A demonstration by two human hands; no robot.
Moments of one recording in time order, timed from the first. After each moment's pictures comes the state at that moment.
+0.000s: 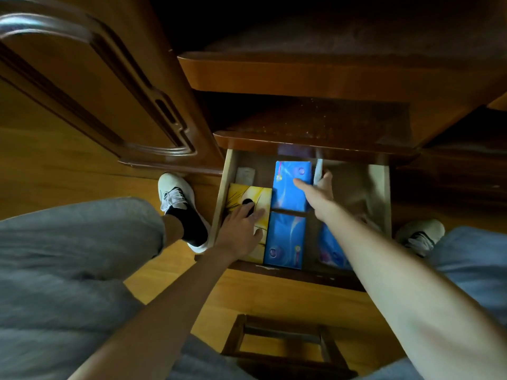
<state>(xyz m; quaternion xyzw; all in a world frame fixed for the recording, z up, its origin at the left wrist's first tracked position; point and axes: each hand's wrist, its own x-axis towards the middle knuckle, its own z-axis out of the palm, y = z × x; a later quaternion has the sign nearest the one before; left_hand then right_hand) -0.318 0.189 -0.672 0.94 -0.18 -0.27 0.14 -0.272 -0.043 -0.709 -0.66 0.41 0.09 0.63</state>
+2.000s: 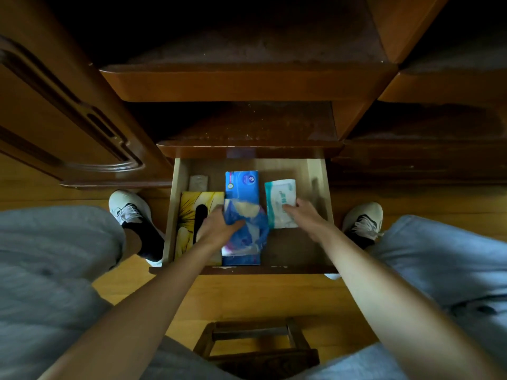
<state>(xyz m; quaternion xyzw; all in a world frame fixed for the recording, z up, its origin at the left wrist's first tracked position) -0.317 0.127 -0.671 0.87 -0.01 -0.30 0.38 -0.372 -0.112 -0.679 -0.71 0.33 0.19 0.59</state>
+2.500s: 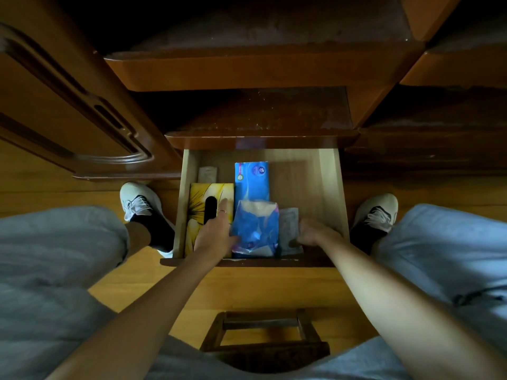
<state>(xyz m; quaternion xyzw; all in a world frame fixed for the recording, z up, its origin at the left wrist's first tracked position) -0.341 0.151 -0.667 0.94 -0.08 -0.28 0.18 -0.393 -0.095 -0.708 -0.82 0.24 0.43 0.30</state>
